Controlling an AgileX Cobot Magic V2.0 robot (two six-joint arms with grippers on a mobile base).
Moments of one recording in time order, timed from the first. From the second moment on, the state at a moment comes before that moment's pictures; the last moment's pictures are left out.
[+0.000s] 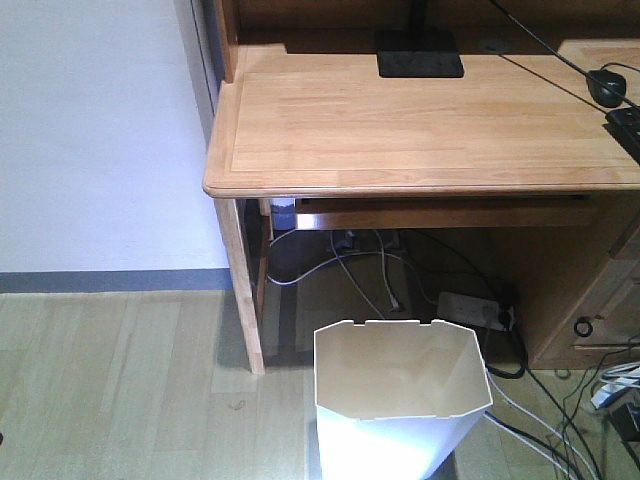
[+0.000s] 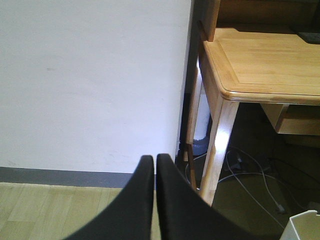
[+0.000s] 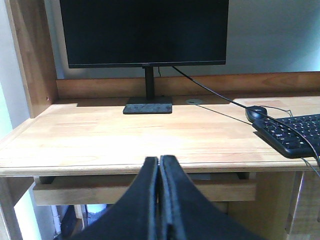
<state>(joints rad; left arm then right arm) 0.14 -0.01 0.03 0.04 0.35 -0.10 0.00 -0.01 0.03 -0.08 0.10 0.07</state>
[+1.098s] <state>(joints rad) 0.14 -0.01 0.03 0.04 0.35 -0.10 0.00 -0.01 0.03 -0.08 0.05 0.06</state>
